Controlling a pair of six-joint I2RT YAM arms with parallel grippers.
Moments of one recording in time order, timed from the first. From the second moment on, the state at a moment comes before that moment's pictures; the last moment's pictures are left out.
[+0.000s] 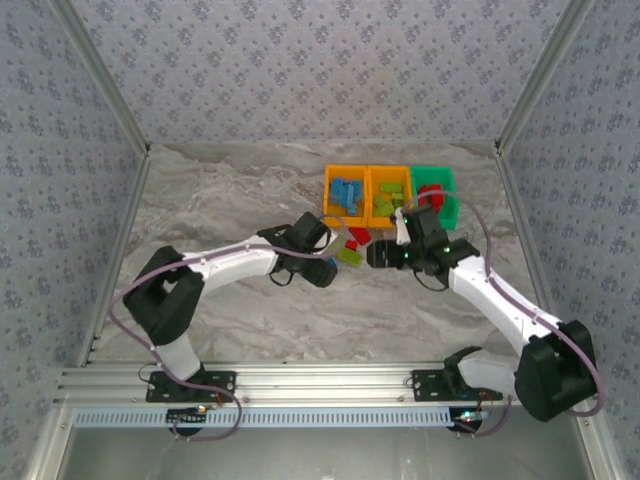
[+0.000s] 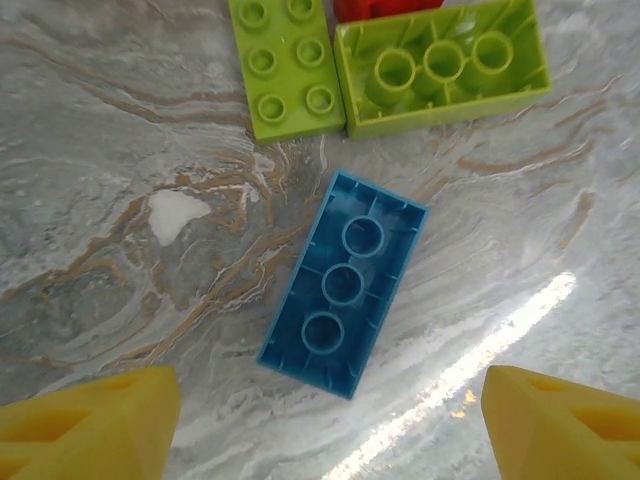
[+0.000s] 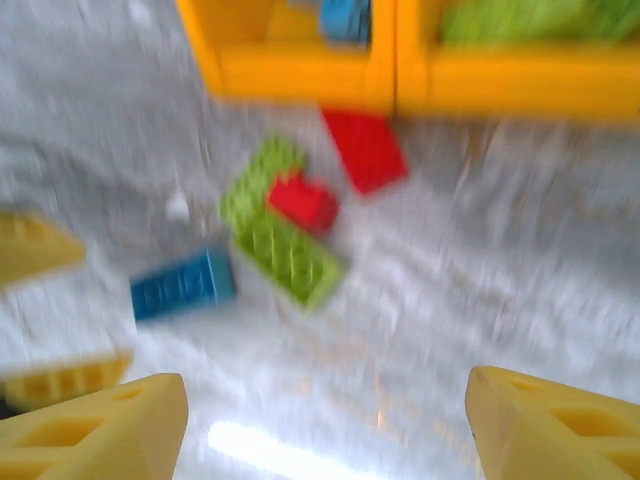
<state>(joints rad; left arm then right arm) -0.83 1.74 1.13 -0.48 0.00 -0.13 0.43 1.17 0.80 -0.54 -0.17 0.35</state>
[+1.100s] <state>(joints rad) -0.69 2.11 1.86 -0.46 -0.07 0.00 0.46 0.74 0.70 -0.77 -0.25 0.50</state>
